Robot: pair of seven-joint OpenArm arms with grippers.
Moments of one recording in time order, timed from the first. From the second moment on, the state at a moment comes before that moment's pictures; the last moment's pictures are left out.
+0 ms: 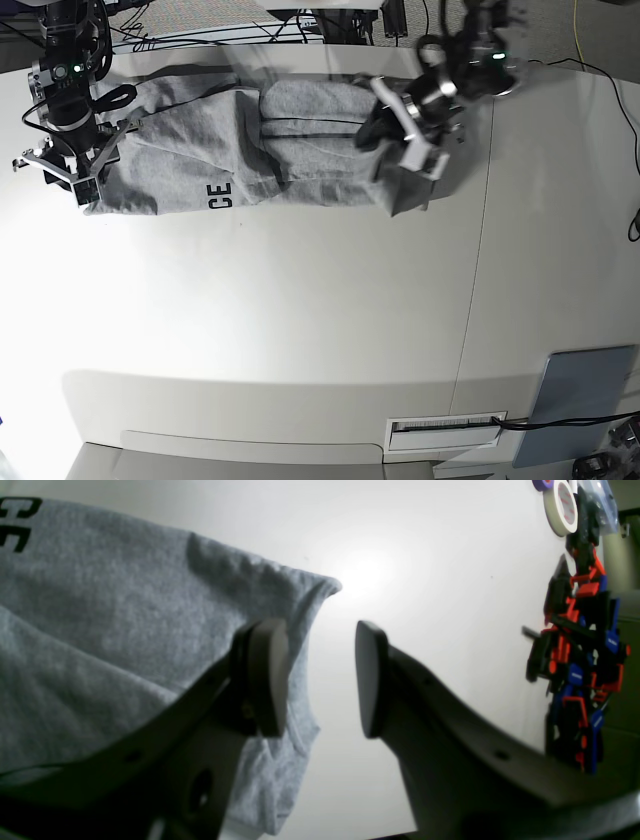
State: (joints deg) left arm 24.6 -7.9 7.5 118.8 -28.6 -16.3 47.6; right arm -27.5 28.5 15.2 124.9 1.4 8.9 -54.0
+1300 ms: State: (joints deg) left arm 10.8 -1.3 18.9 112.6 -22.7 -16.7 56.8; right arm -27.6 28.5 15.2 124.9 1.4 8.9 -54.8
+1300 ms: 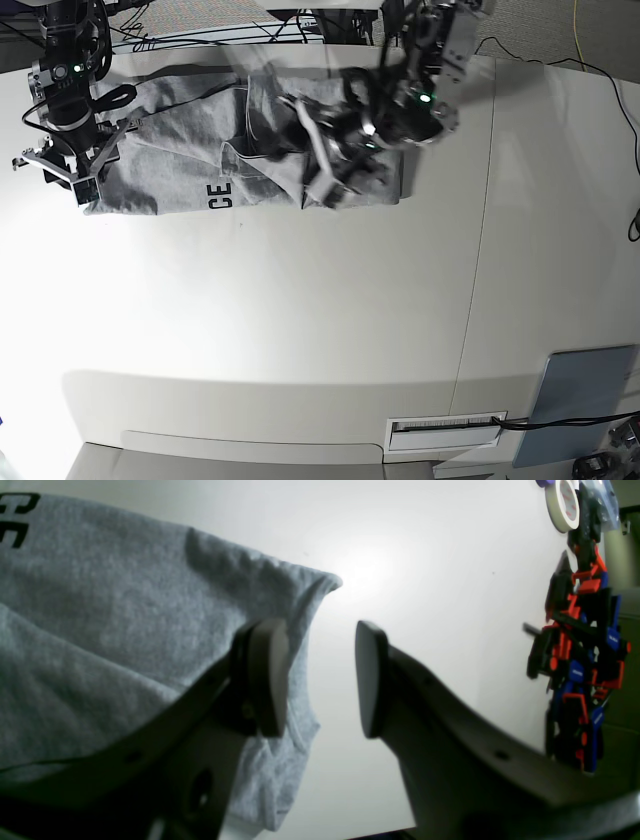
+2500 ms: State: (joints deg) left arm 14.7 -3.7 23.9 98.5 -4.5 -15.8 41.5; right arm -28.0 28.4 25.8 114.0 -4.1 6.8 -54.8
